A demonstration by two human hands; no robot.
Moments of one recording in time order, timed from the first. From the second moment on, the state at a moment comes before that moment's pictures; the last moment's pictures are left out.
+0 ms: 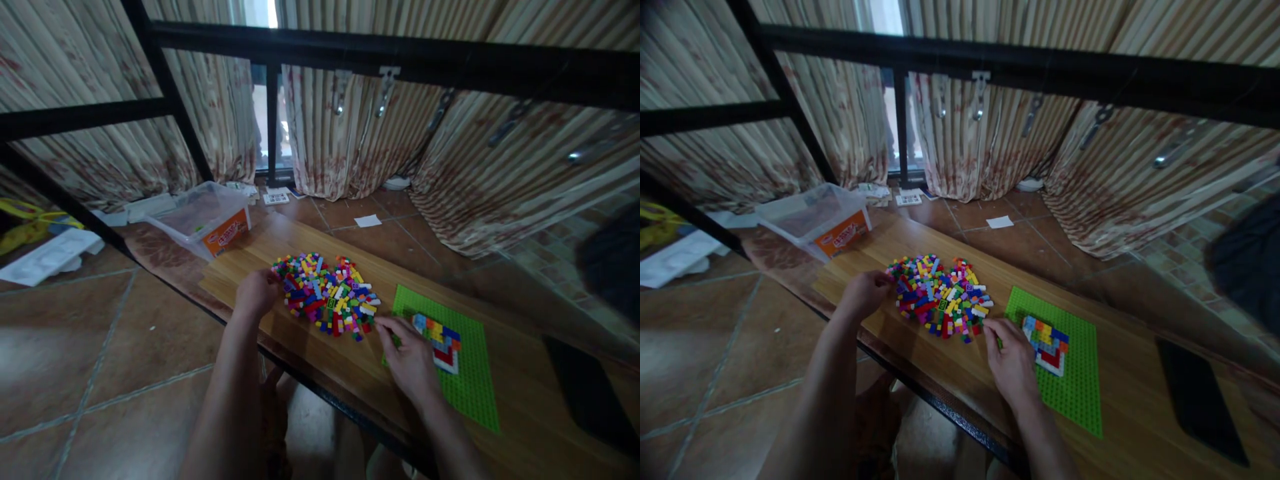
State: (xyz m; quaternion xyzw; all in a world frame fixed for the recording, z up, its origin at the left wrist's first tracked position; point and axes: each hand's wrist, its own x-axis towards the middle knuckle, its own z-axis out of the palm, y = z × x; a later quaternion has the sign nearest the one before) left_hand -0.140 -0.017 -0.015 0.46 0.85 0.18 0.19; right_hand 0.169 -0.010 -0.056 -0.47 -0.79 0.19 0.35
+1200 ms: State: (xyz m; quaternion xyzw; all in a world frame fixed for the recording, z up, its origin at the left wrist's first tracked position) left_hand -0.072 0.002 -0.013 0.62 0.76 0.12 0.10; right_hand 0.168 -0.014 -0.049 -0.47 -0.80 0.20 0.32
